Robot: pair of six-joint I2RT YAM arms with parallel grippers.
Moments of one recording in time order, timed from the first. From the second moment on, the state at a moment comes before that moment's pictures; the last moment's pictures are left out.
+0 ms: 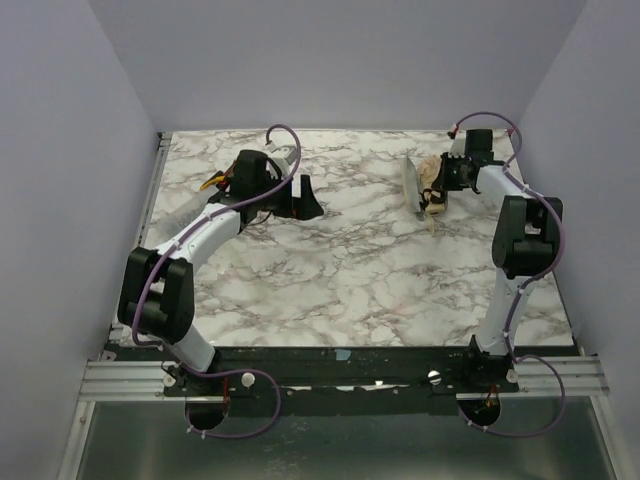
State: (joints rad) left arm -0.33 1.61 1.14 -0.14 0.54 -0.27; right arm -0.03 2.06 1.51 -0.30 -0.24 -0.03
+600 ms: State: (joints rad) left arm -0.25 1.53 1.13 -0.16 0.58 -0.22; right arm -0.04 2.09 1.80 -0.42 -0.37 -0.13
